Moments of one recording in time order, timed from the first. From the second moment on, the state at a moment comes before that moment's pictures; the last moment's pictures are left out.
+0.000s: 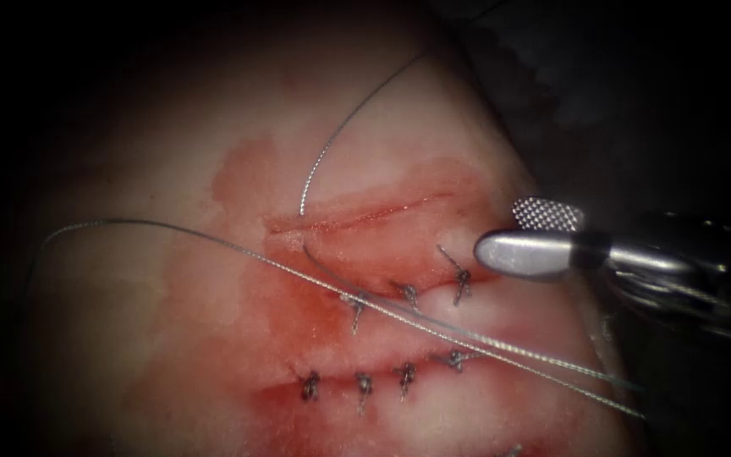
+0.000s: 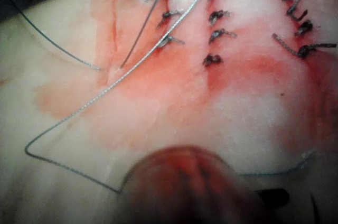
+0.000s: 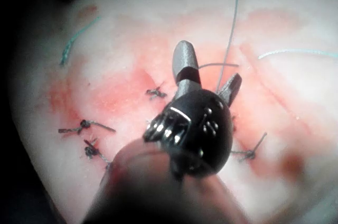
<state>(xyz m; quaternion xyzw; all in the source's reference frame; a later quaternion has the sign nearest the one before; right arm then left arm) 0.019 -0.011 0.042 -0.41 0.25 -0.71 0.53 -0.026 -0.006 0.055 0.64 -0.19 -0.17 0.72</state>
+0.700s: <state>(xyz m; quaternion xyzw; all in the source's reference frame) 0.025 -0.005 0.050 -0.16 0.43 -0.63 0.63 -0.034 0.008 0.059 0.50 -0.33 -0.29 0.75</state>
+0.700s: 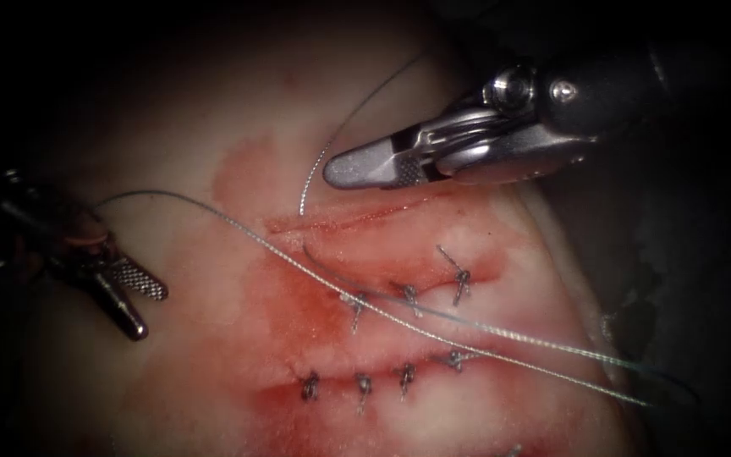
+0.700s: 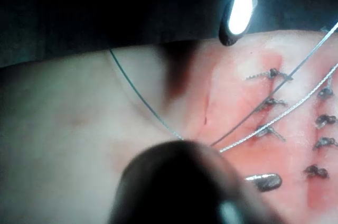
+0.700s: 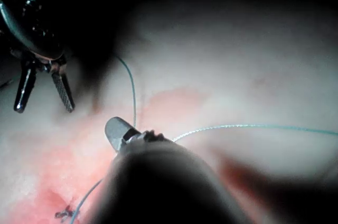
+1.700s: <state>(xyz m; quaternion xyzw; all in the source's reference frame) 0.030 -0.008 0.061 0.00 0.52 -0.69 0.51 -0.036 0.009 0.058 0.45 -0.36 -0.32 0.76</state>
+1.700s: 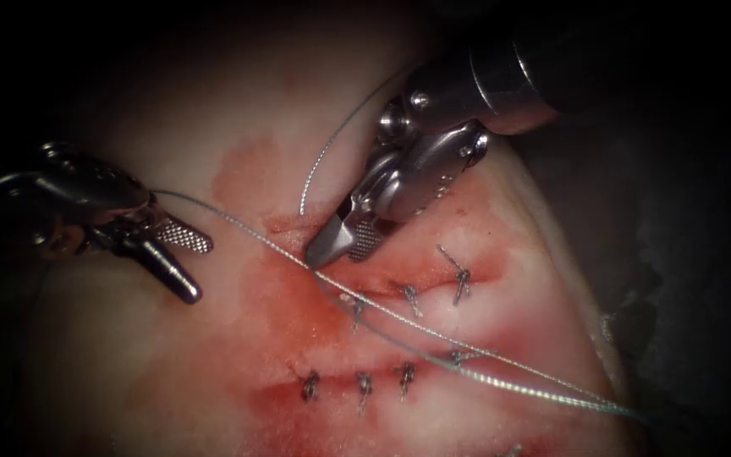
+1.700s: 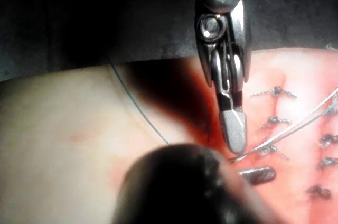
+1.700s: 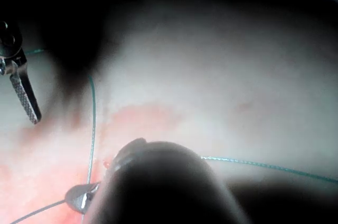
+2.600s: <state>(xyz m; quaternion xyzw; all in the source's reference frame) 0.031 -0.009 0.059 0.01 0.54 -0.68 0.49 -0.036 0.009 0.059 0.44 -0.35 -0.32 0.76</state>
